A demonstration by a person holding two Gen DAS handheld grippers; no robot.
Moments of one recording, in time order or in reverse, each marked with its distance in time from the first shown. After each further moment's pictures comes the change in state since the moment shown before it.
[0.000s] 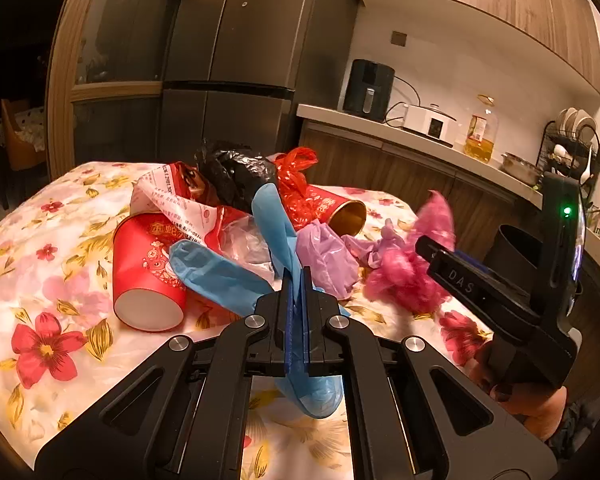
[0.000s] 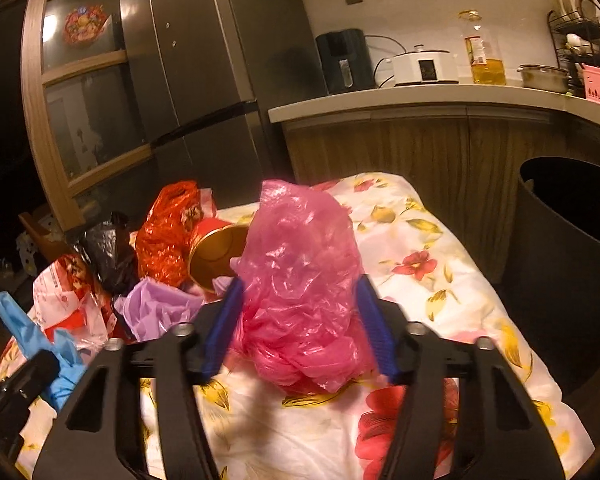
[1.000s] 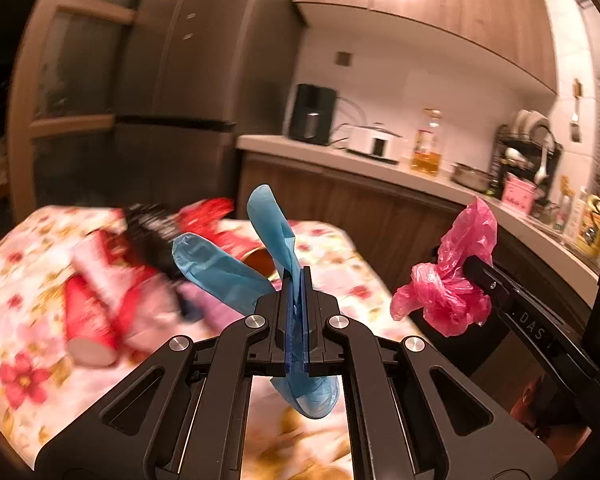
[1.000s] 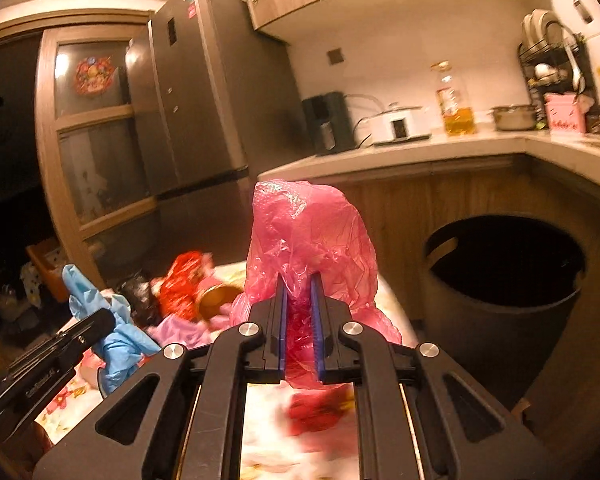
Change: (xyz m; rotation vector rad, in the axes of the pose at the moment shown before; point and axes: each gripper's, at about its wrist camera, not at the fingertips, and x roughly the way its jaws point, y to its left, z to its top) left arm -0.029 -0.071 0.035 0.088 -0.084 -0.169; right arm -0.131 -0.052 0.028 0.024 -0.227 -0.051
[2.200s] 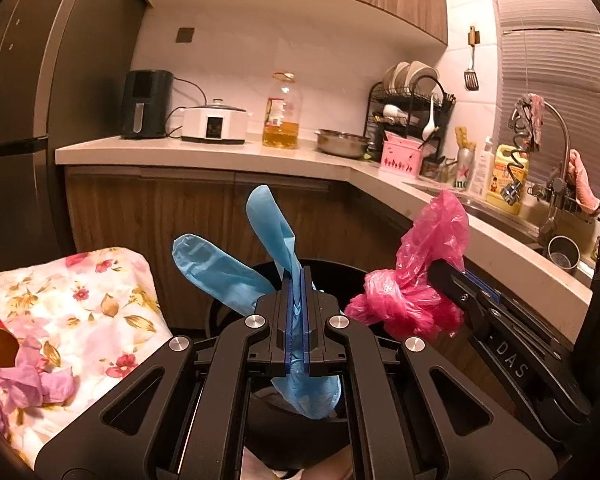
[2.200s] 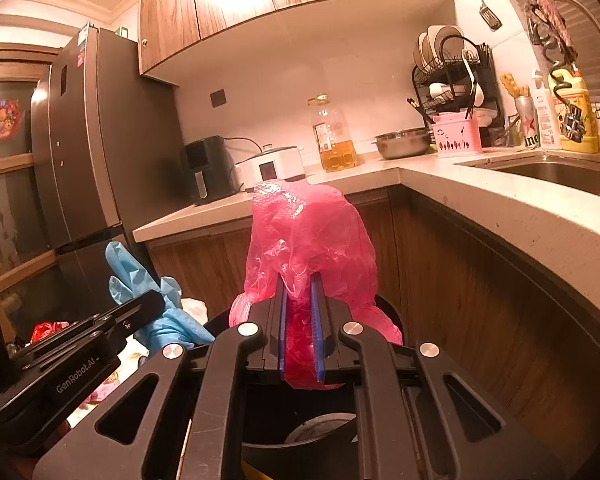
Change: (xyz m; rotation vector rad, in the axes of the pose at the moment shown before) left arm 0.152 -0.215 0.015 0.176 0.059 -0.433; right arm 0.007 -0.165 0.037 0.081 -0.105 -0.299
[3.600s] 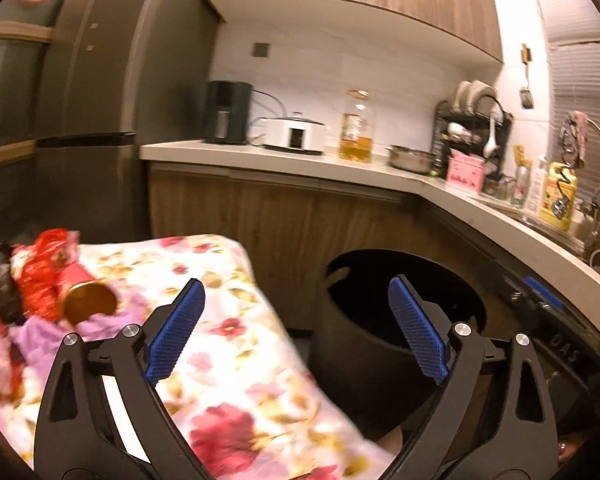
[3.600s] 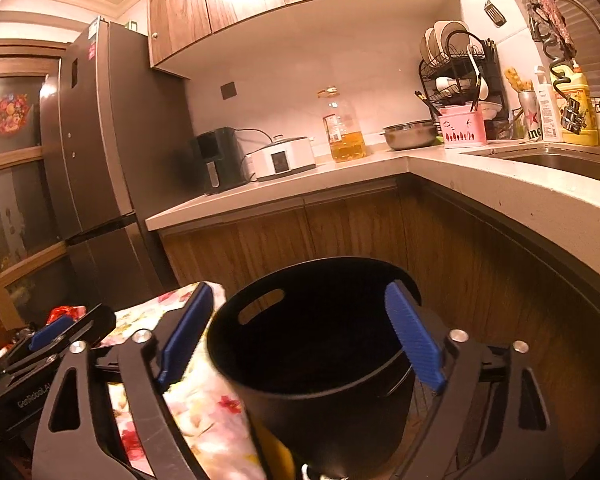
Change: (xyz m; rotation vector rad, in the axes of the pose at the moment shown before) left arm -0.093 0.052 -0.032 -0.076 -0.063 0.281; right arm -0.037 0.029 -0.015 0.004 0.029 0.033
